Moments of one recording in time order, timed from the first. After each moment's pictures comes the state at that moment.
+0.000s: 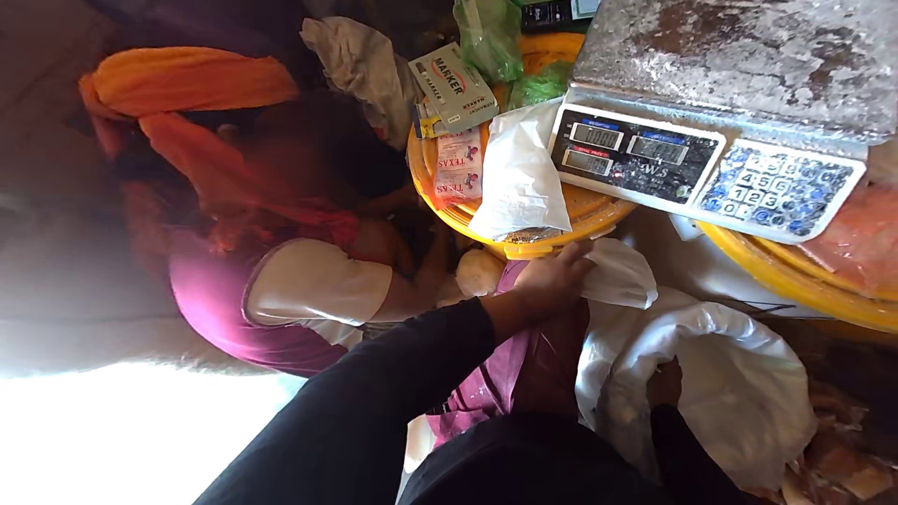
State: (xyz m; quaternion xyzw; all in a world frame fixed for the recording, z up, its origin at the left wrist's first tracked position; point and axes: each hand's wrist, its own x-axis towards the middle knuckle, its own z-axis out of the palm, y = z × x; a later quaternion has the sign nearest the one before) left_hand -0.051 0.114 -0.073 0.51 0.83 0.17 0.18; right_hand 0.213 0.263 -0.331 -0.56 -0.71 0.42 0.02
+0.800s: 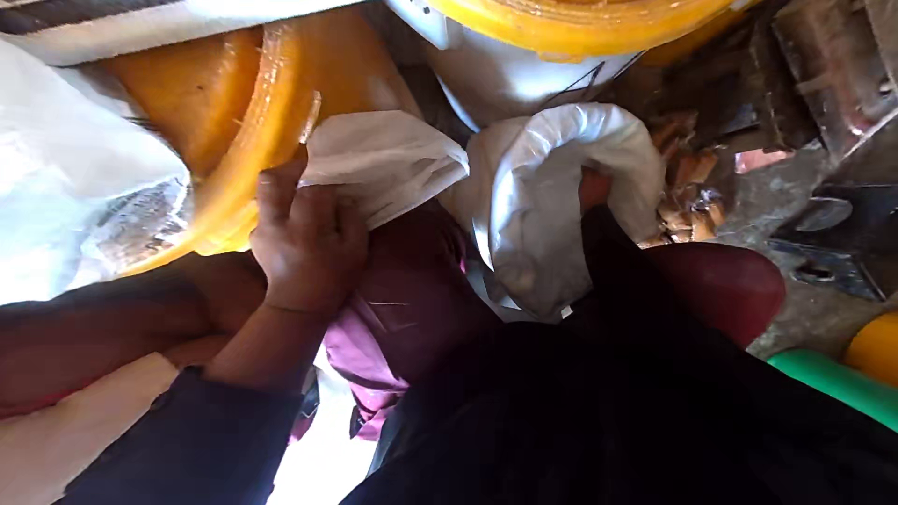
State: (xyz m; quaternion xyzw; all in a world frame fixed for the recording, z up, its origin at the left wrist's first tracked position) left_hand -0.046 0.105 -0.100 0.53 0.82 0.19 0.03; right_hand 0.235 0.331 -0.314 -0.74 -0.51 0.40 0.15
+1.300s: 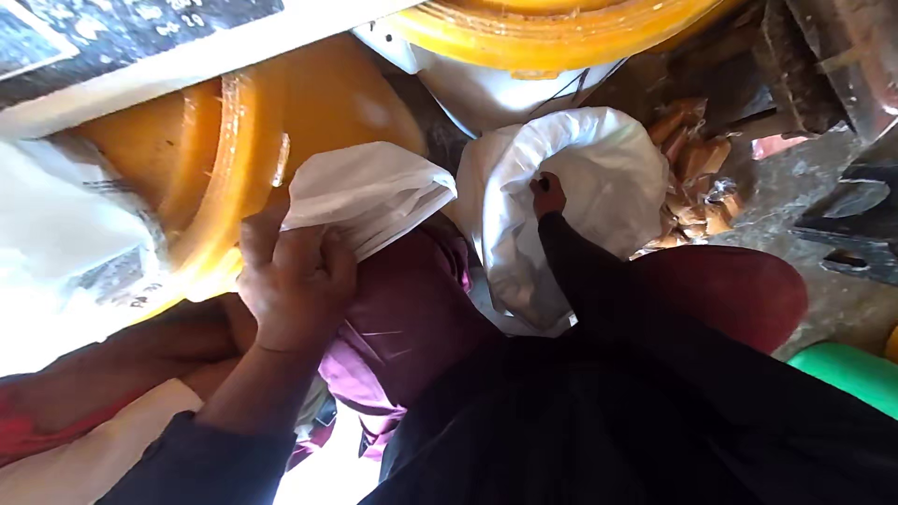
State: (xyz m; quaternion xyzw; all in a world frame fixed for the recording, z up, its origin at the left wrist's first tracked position) left_hand -0.048 0.107 -0.103 0.55 0.82 0.17 0.00; right_hand 0.182 0.299 -0.368 -0.70 -0.50 0.51 0.08
